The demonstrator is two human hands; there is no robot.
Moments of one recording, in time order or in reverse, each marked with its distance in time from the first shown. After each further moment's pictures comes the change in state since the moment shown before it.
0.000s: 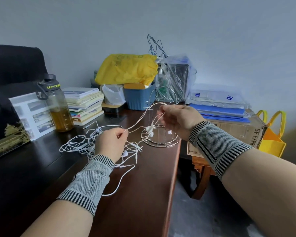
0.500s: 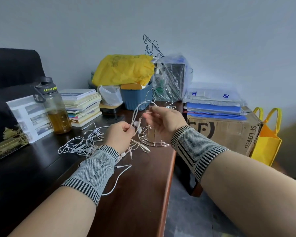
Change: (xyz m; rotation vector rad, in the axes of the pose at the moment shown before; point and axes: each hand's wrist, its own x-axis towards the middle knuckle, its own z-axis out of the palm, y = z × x) left_hand 0.008 0.033 0.003 -0.178 -0.143 0.022; right_hand -0.002 0.014 0.027 0.168 0.055 0.014
